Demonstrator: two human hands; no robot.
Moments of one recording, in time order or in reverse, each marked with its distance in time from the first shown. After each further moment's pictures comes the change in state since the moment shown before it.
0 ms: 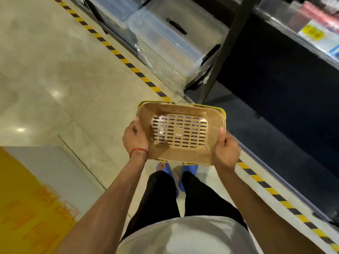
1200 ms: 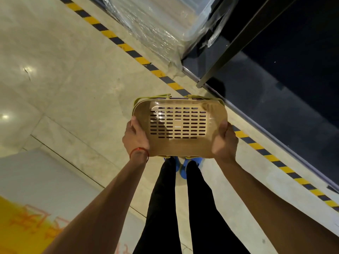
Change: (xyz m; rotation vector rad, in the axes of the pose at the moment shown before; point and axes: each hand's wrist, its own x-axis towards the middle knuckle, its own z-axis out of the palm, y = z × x) left_hand 0.116 -0.095 0.144 0.271 -0.170 -0.172; right_hand 0.102 0.089 0.156 0.021 -0.147 0.264
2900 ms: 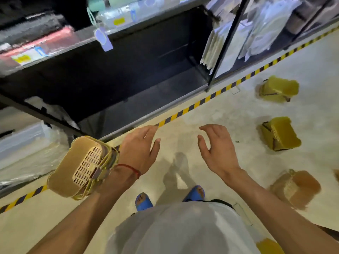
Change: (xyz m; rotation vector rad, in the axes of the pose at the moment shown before) left_hand -0.478 -0.038 -0.143 0.810 -0.579 2.173; right_hand -0.507 0.204 -0.289 -0.183 0.902 -0.099
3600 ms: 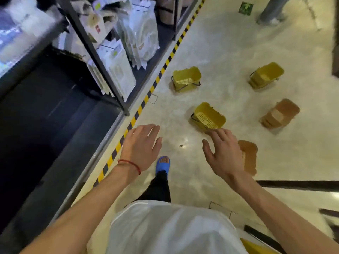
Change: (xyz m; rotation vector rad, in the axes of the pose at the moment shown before) left_hand 0.288 0.341 0.094 0.095 -0.064 0.686; right_hand 0.012 0.319 -0.161 -0.302 0.249 0.552
